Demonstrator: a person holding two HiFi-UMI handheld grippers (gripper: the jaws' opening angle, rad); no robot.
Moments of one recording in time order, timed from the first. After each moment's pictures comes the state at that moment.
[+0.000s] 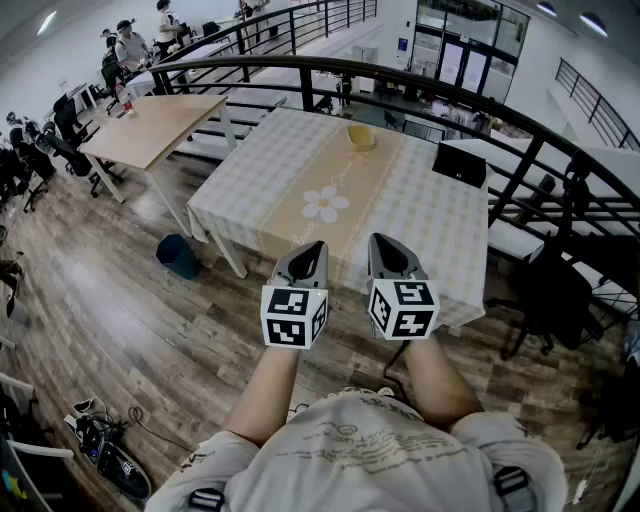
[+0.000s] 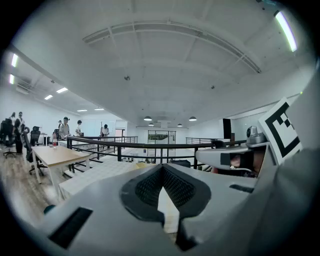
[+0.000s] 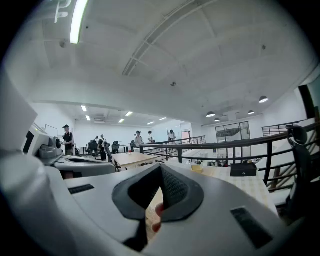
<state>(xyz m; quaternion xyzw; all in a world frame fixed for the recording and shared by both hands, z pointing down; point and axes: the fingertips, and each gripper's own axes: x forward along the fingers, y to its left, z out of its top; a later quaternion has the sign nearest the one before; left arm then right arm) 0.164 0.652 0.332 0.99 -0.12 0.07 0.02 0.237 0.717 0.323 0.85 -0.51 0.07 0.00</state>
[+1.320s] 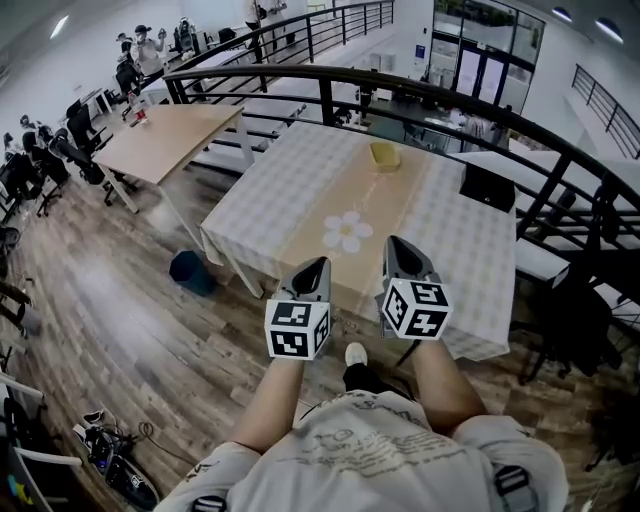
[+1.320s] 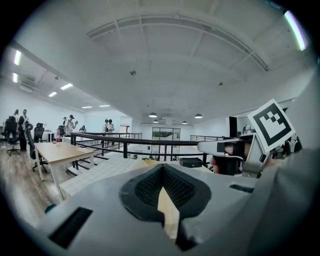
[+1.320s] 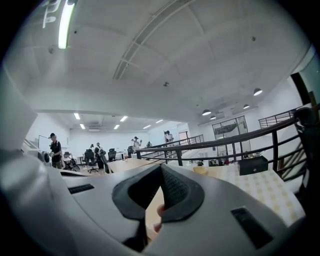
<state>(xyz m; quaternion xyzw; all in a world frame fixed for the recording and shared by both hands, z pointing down) 0.208 0.551 0.351 0.98 -0.15 0.09 0.04 0.318 0.623 0.328 0.86 -0.51 0.08 -0.04</state>
